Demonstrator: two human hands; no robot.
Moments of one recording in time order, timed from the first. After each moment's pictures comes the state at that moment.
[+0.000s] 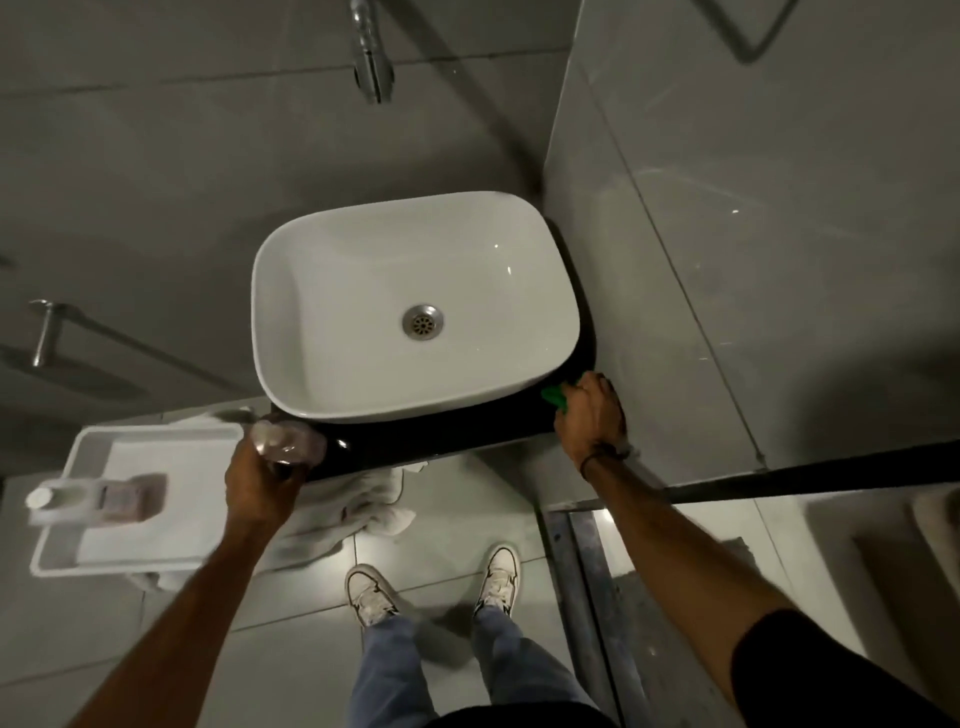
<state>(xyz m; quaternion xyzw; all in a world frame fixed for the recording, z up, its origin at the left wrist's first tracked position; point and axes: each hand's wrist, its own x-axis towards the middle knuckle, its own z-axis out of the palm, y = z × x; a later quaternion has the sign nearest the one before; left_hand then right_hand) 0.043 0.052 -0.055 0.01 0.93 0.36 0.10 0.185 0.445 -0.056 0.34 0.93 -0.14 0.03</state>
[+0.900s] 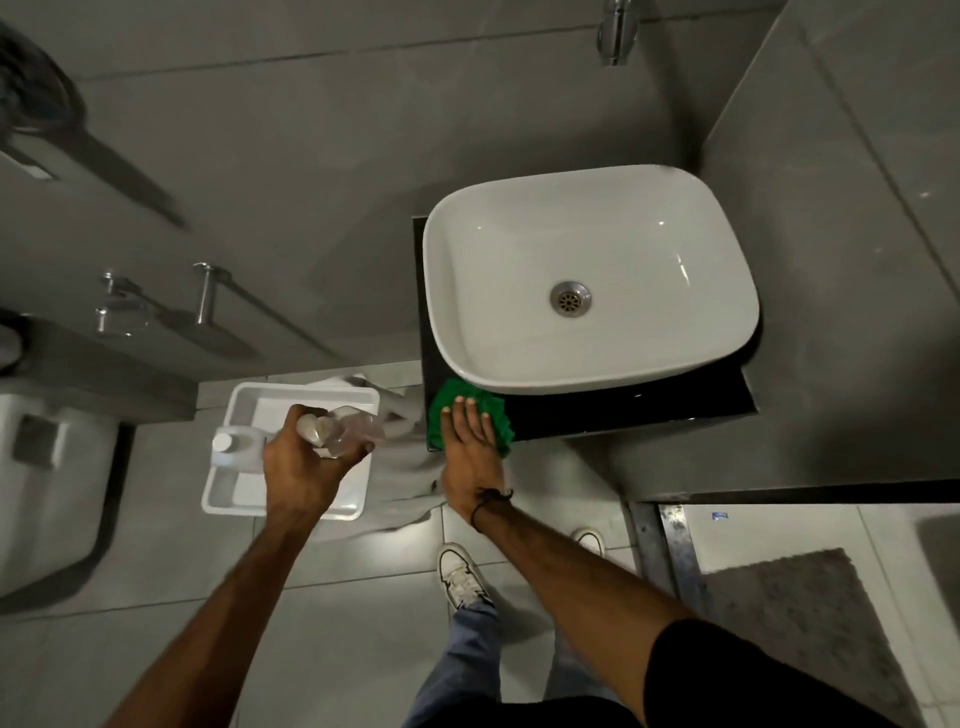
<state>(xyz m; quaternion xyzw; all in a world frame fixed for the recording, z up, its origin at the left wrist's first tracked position) -0.004 -0.098 -0.022 -0.01 0.93 0.36 0.05 0.076 0.098 -0.091 0.12 0.96 -0.22 0.13</state>
